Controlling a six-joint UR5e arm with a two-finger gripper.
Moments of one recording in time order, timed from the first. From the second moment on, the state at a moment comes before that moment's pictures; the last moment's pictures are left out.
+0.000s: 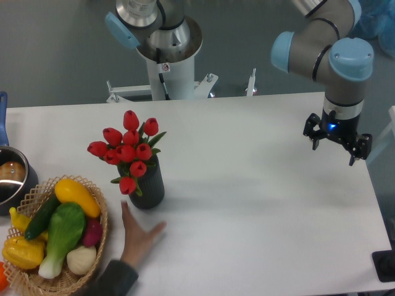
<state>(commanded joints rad) 2.86 -1.97 -1.62 -0.87 1.55 1.52</state>
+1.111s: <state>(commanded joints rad) 2.76 -1.77 -1.93 -0.87 1.17 1.51</state>
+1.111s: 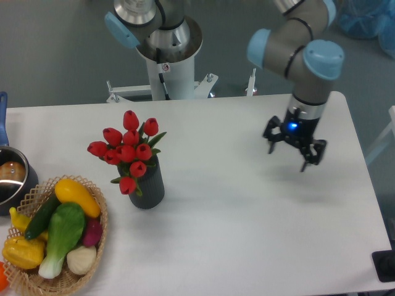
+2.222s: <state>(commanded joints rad) 2.69 -1.61 -2.01 -1.21 0.58 1.54</state>
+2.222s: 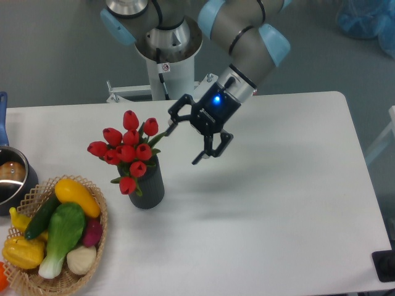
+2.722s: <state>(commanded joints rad) 2.63 -1.64 -2.00 -1.21 0.44 1.57</state>
